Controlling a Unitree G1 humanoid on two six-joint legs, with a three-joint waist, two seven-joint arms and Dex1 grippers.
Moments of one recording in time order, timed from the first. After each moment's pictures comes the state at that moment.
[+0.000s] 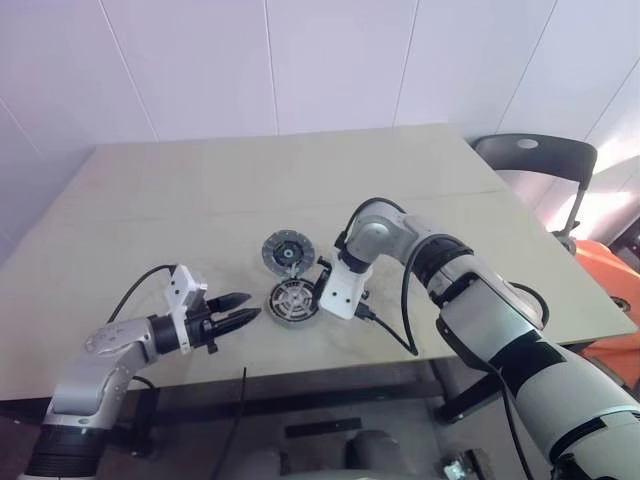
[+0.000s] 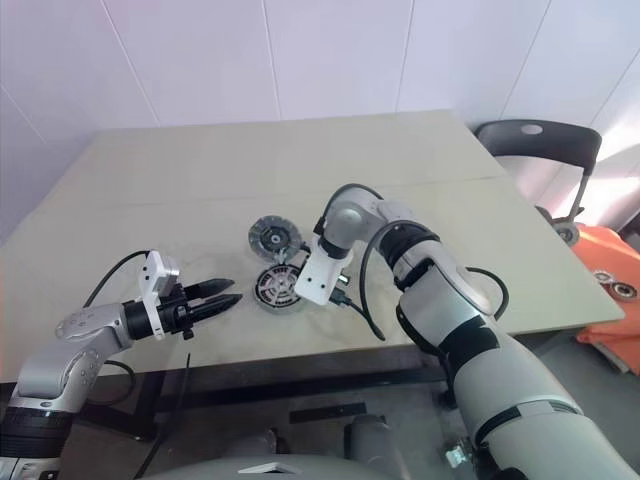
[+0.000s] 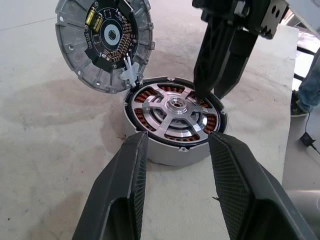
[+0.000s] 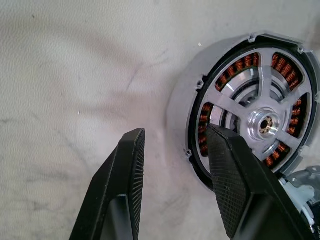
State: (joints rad) left arm -0.01 0.62 0.09 -0.13 -0.52 0.41 -0.98; right arm -1.21 -0.21 0.67 1.16 -0.49 -1.00 1.34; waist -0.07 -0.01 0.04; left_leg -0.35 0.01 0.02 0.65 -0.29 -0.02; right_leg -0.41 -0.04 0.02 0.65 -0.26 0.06
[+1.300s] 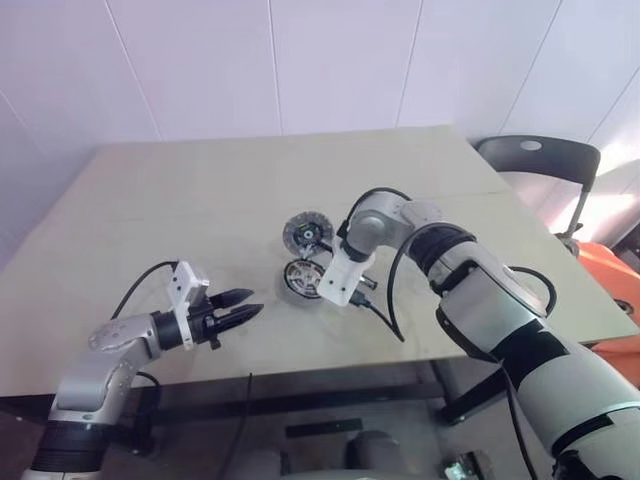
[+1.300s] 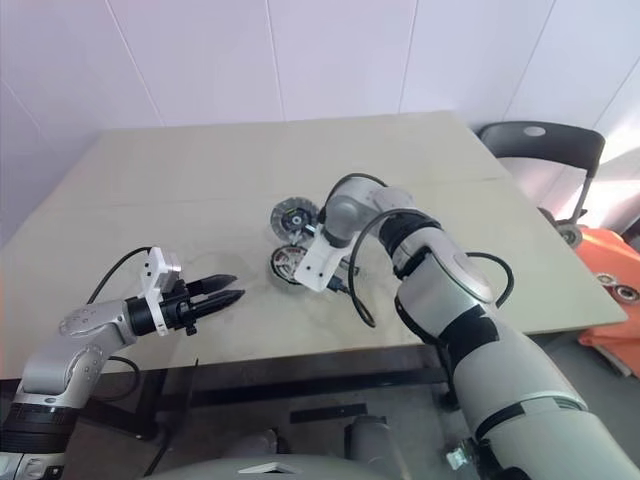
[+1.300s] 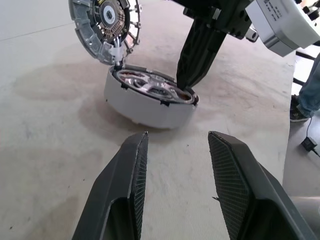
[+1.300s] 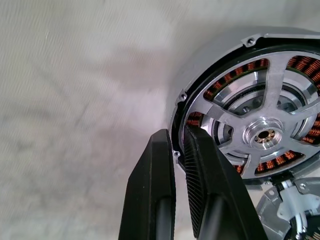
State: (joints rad) left arm -0.04 0.61 0.09 -0.12 -0.52 0.41 -0.98; right arm -1.30 -0.23 0.75 1.23 -0.67 -0.88 1.17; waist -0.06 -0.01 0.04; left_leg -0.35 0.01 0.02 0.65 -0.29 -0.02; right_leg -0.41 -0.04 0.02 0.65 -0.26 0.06
